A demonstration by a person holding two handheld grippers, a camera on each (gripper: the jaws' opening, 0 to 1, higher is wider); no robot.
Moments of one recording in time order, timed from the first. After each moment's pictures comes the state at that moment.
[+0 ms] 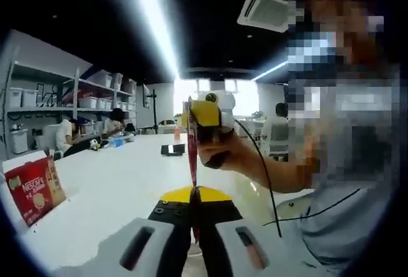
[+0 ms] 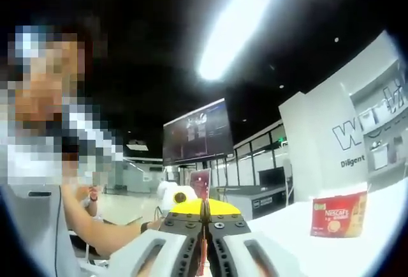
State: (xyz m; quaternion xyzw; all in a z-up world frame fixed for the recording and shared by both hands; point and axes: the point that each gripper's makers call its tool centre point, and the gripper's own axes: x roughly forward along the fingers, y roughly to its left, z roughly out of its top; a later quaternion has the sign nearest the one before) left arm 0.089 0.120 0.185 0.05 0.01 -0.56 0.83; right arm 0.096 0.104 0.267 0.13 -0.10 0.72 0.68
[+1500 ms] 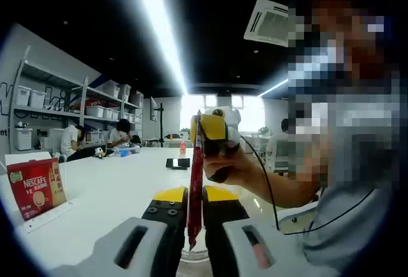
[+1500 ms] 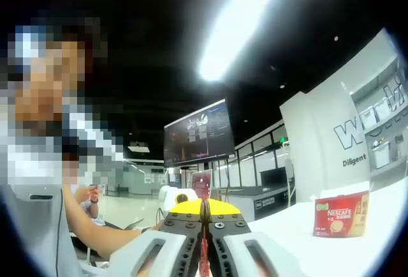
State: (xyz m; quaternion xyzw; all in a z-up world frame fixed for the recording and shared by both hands) left arm 0.094 0.129 0.200 -0.01 -0.02 -0.54 0.84; right arm 0.098 0.111 0.270 0.14 -0.10 0.72 0.67
